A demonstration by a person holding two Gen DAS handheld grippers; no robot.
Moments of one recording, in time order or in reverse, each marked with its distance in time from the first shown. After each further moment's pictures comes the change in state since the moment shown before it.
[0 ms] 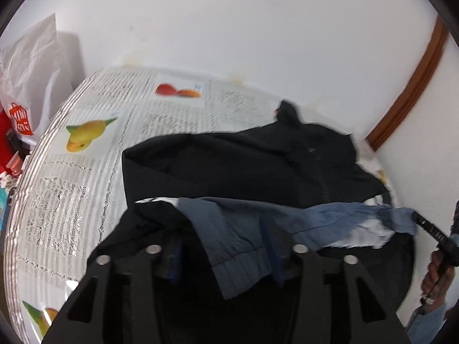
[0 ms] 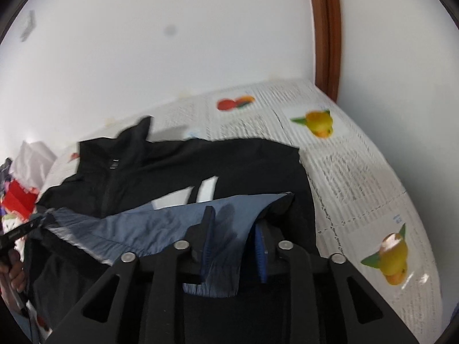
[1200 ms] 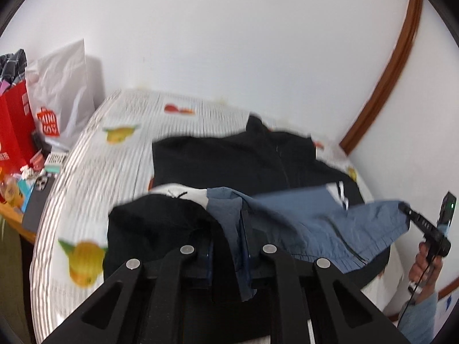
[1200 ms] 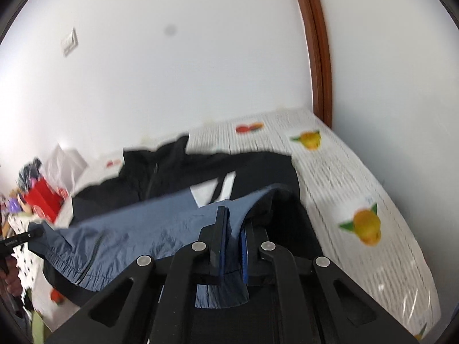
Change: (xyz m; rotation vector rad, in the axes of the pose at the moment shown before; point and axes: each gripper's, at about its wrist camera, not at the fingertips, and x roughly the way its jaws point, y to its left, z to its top) left arm -0.113 -0.019 -0.048 0.009 -0.117 -0.016; right arm -0.096 -0.004 -0.042 0.041 -0.162 0.078
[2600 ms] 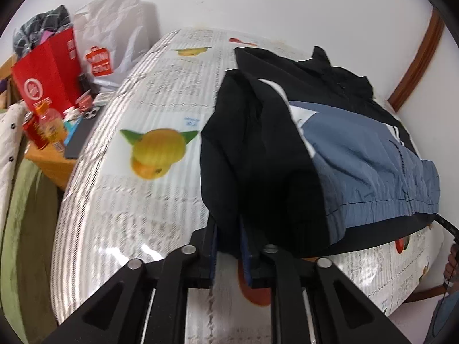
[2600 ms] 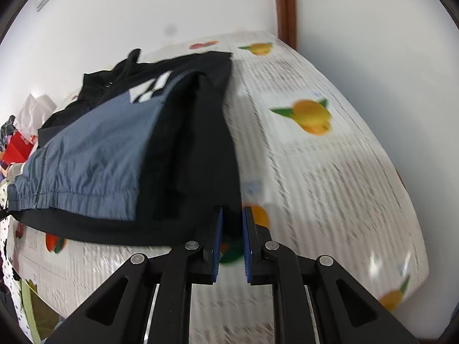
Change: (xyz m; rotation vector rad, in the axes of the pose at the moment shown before) left arm -0.007 0.071 -0.102 -0.027 0.218 0.232; right arm -0.001 -0.093 -0.100 -0.037 0.334 -0.174
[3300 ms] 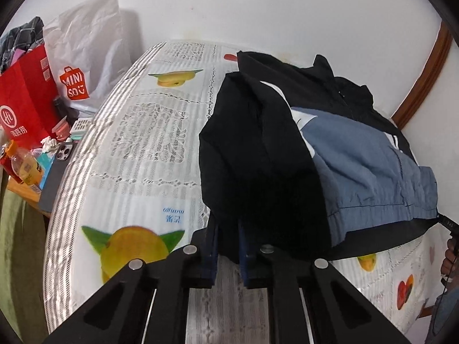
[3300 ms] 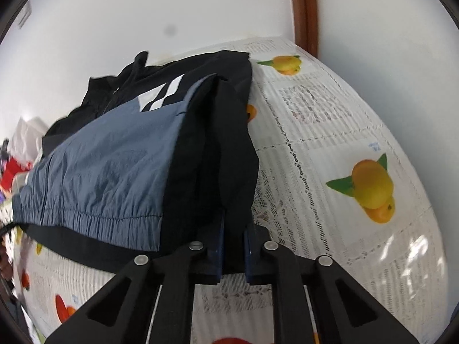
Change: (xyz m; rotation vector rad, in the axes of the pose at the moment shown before) left arm 0.054 0.009 0.075 0.021 -0.043 -0.058; right arm 0.050 0.043 0.078 0.010 -0.018 0.084
